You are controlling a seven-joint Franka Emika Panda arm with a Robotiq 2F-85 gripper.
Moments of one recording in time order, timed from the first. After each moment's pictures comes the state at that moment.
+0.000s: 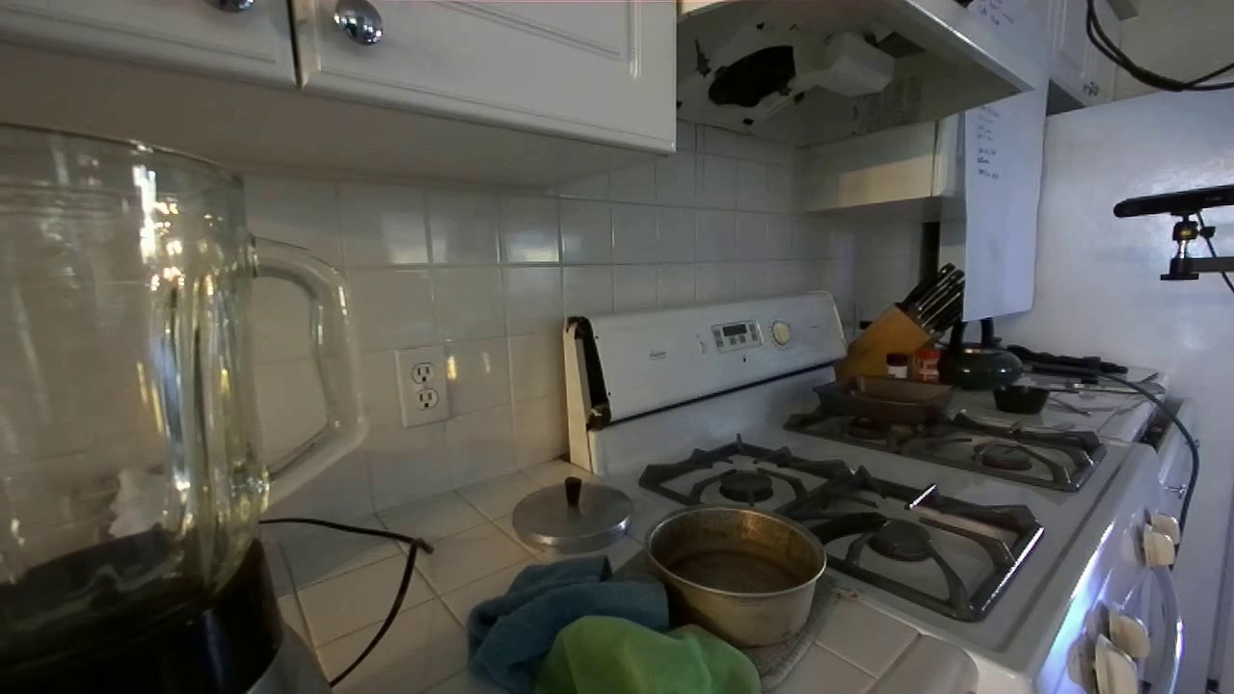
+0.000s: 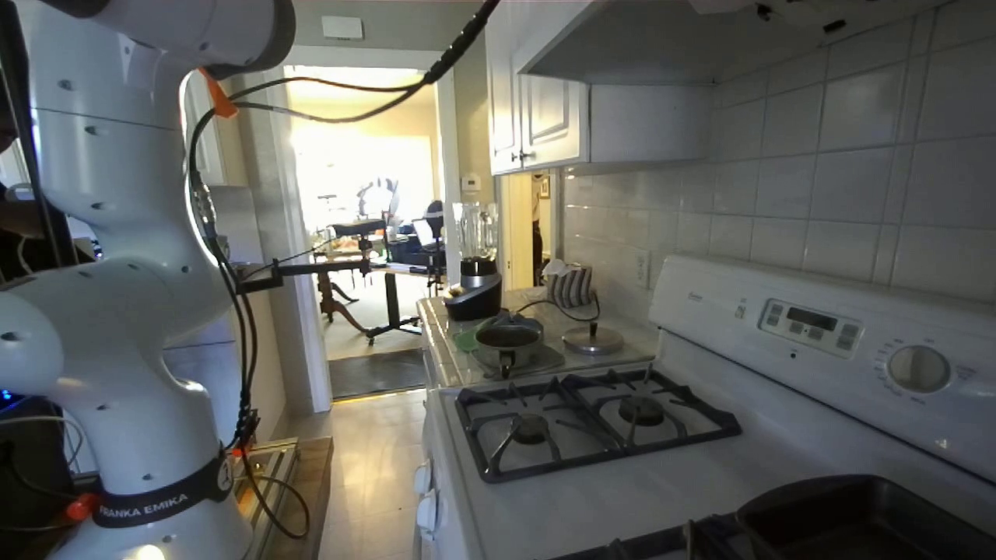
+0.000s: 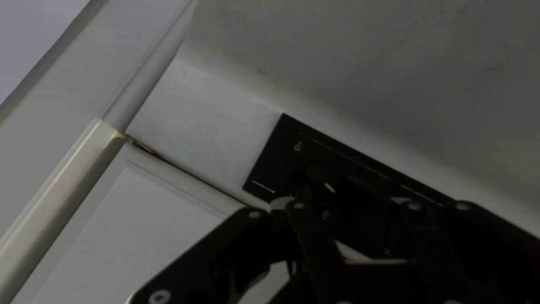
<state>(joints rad) -0.31 0.17 -0.28 -1.01 0.28 2.20 -0.85</state>
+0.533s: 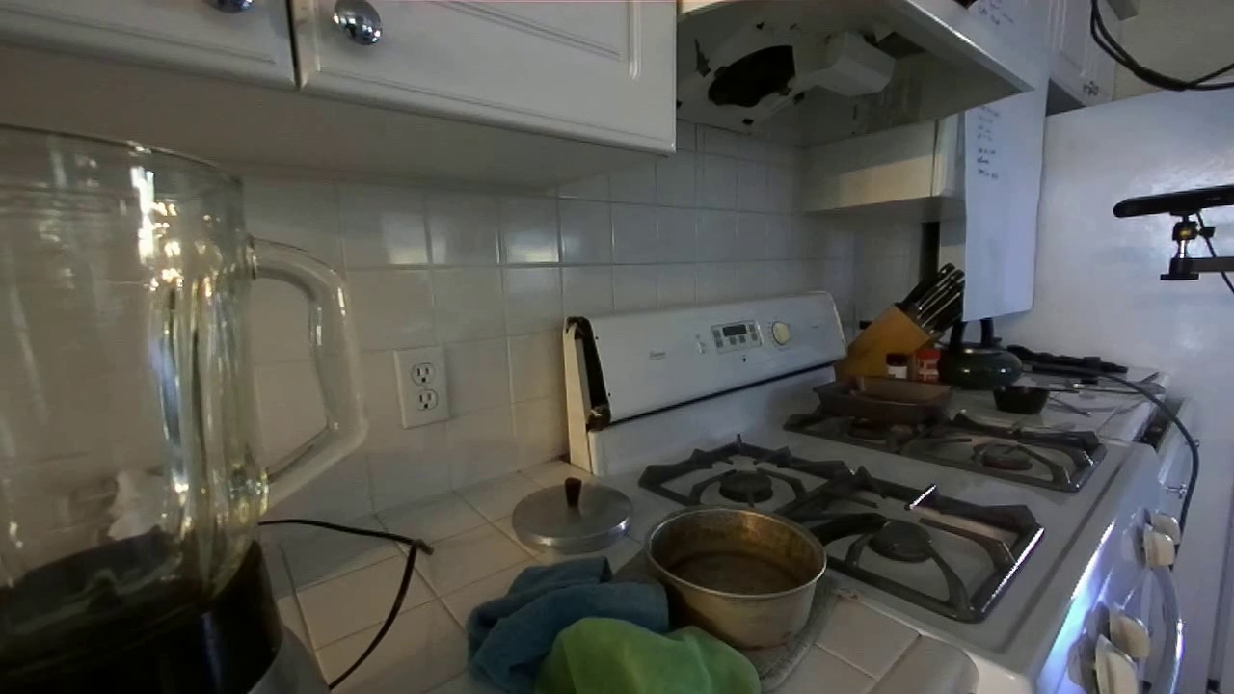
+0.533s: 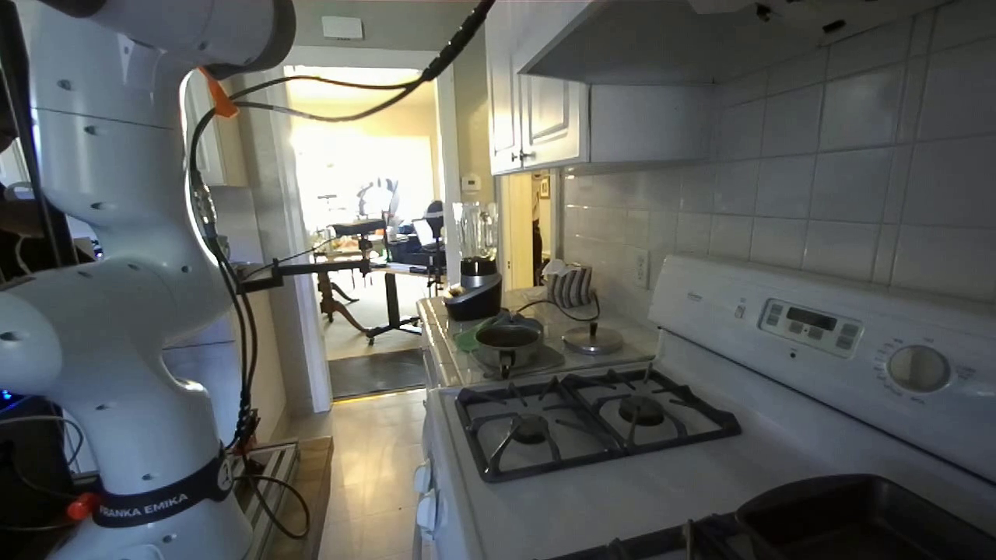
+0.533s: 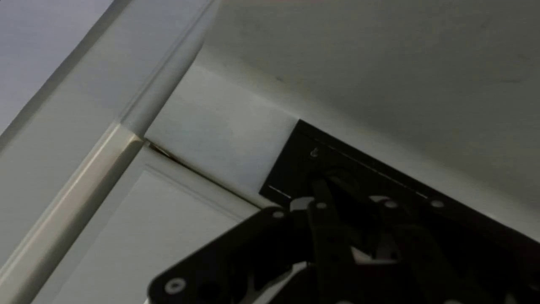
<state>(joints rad) -0.32 0.17 -0.28 -1.01 0.28 2.21 -0.86</state>
